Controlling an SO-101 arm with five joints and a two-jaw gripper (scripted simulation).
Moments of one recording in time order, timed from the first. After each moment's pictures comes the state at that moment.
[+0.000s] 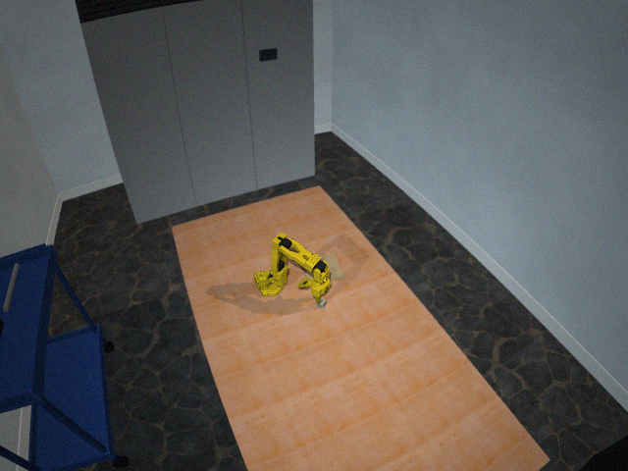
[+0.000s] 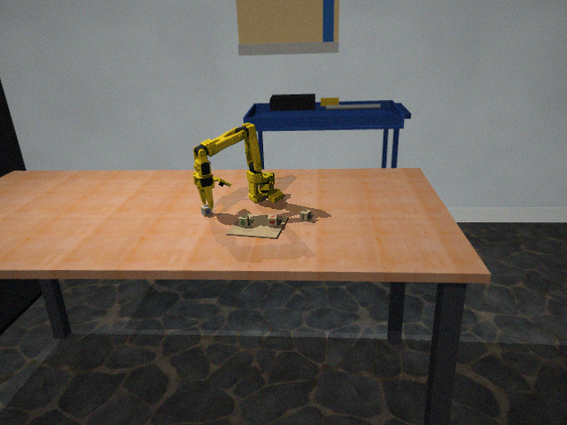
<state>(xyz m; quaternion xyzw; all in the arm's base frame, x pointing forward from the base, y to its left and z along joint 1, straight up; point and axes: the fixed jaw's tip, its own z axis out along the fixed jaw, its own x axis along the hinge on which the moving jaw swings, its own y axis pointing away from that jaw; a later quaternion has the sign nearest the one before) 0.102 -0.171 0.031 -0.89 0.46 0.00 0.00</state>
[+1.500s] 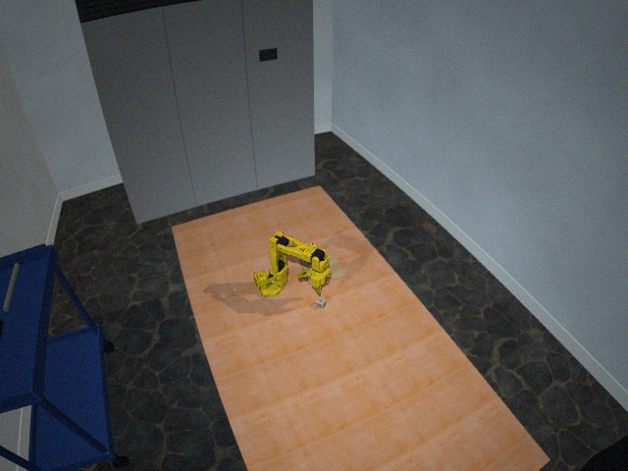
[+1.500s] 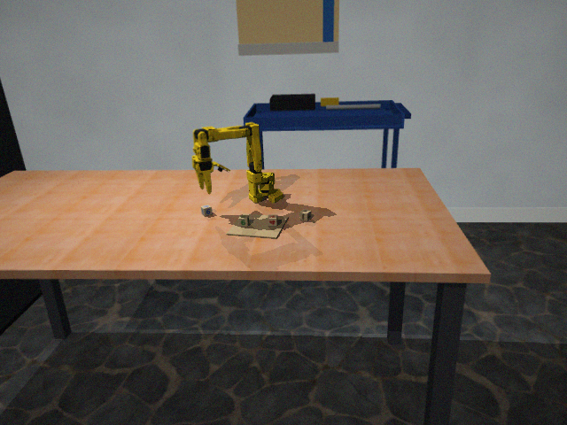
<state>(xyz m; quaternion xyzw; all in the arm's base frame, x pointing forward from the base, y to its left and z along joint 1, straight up) 0.103 -0.172 0.080 -0.89 0.46 -0.02 -0.01</state>
